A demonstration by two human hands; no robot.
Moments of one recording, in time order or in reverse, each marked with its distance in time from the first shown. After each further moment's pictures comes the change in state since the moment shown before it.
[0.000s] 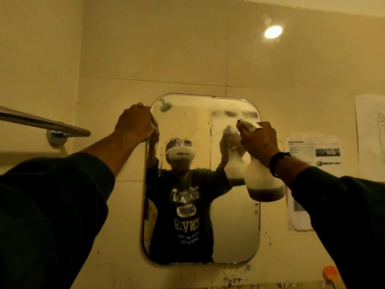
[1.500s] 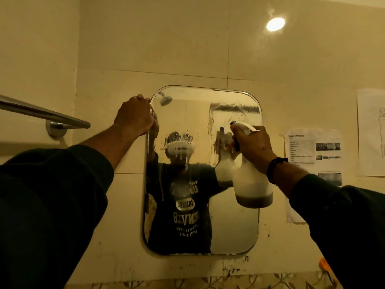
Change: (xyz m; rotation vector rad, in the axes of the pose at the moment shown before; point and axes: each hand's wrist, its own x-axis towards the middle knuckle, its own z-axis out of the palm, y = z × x) left_hand 0.001 -0.003 0.007 0.025 0.009 0.005; right_hand -0.025 0.012 0.011 0.127 -0.130 -0.079
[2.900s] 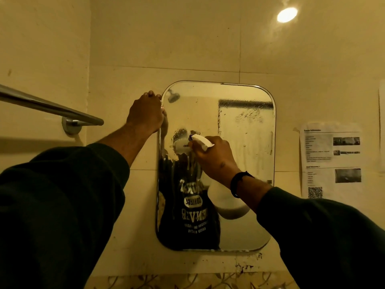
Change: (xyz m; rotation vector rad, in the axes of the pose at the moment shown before) left_hand -0.004 -0.001 0.002 0.007 0.036 -0.003; right_hand -0.052 -0.013 0.100 -0.253 -0.186 -0.199
